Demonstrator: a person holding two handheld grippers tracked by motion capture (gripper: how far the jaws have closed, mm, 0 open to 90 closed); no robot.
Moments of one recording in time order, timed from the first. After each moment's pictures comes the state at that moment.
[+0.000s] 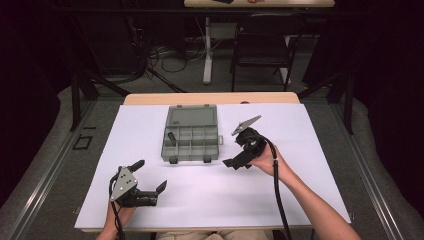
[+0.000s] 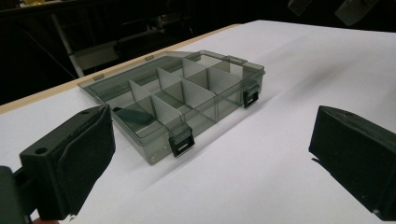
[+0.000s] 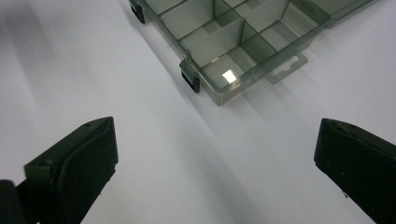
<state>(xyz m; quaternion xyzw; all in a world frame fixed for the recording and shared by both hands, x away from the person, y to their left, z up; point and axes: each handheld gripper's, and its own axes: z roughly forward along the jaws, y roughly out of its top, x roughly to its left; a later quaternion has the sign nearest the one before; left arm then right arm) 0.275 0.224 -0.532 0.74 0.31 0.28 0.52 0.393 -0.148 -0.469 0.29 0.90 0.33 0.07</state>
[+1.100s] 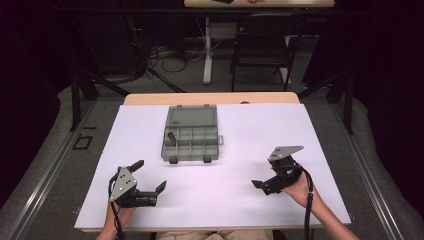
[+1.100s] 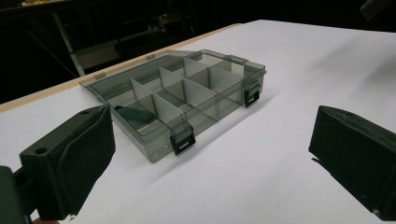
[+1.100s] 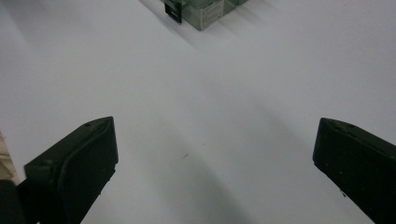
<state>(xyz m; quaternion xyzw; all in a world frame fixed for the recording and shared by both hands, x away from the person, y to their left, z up) 0.274 0.225 -0.532 0.74 0.31 0.28 0.52 0.320 -0.233 -0.496 0.33 0.86 0.37 0.12</state>
